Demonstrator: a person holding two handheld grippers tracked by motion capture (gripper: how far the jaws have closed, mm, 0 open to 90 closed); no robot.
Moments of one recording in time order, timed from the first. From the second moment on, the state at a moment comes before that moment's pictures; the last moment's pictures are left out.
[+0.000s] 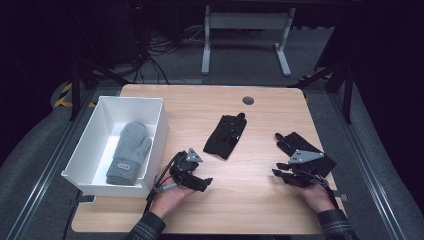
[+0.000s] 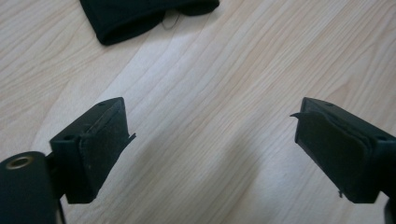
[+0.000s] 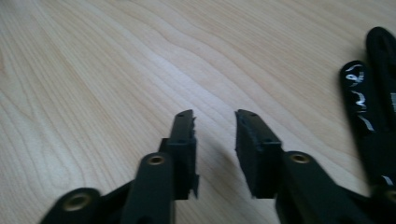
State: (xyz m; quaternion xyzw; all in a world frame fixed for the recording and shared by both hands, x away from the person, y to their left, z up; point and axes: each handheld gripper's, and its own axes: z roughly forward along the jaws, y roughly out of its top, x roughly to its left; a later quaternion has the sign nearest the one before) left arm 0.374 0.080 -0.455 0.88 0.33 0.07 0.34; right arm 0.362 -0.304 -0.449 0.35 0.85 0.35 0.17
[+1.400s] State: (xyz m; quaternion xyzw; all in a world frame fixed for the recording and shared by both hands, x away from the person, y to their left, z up) left arm 0.370 0.087 -0.478 0.88 0.29 0.10 0.35; right arm 0.378 -0.394 -0.447 0.43 0.83 0.30 0.20
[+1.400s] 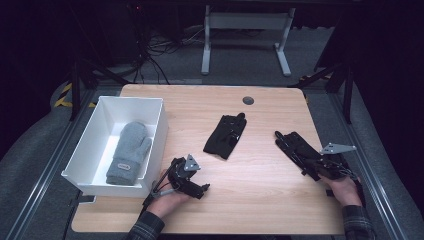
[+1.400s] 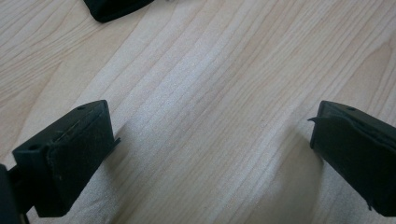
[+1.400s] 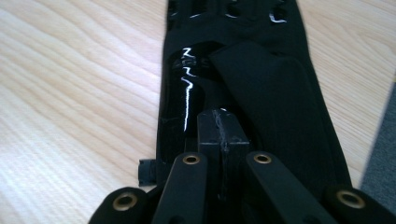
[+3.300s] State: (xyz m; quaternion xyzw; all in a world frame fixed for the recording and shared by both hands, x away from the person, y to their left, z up) left arm 0.370 0.087 -0.478 0.88 0.29 0.10 0.35; right arm 0.404 -0.313 -0.450 0.34 0.87 0.32 0.14
